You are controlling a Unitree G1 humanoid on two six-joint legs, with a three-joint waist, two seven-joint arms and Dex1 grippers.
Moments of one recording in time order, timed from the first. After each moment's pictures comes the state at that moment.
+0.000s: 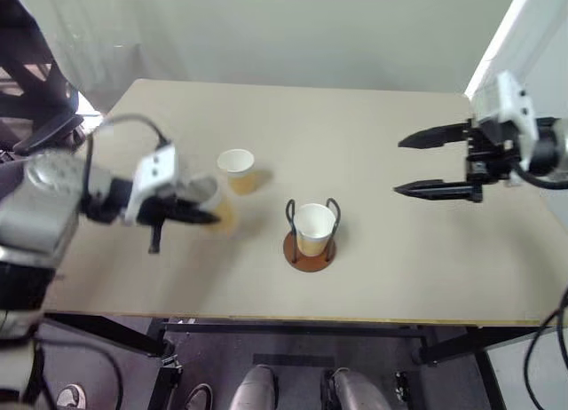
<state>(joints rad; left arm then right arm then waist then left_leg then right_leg) -0.77 1.08 -0.10 0.06 -0.40 0.46 -1.48 -0.79 -1.06 -0.07 -0.24 0.52 0.71 1.30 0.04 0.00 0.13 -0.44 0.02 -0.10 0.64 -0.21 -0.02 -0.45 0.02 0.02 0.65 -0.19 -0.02</state>
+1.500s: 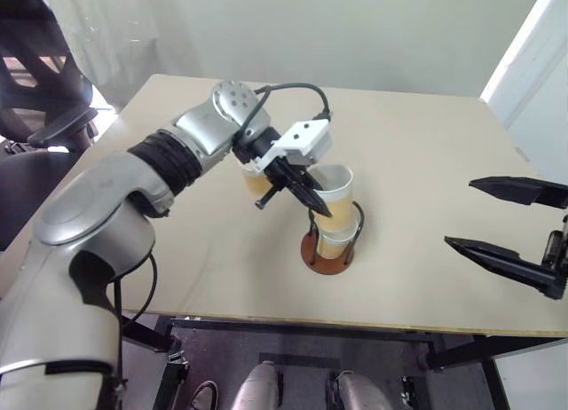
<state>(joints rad) -1.58 0.67 -1.19 0.67 -0.87 -0.12 -1.57 -0.02 -1.12 -1.02 -0.85 1.21 1.01 0.79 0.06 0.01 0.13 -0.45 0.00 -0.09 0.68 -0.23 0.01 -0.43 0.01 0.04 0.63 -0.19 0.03</state>
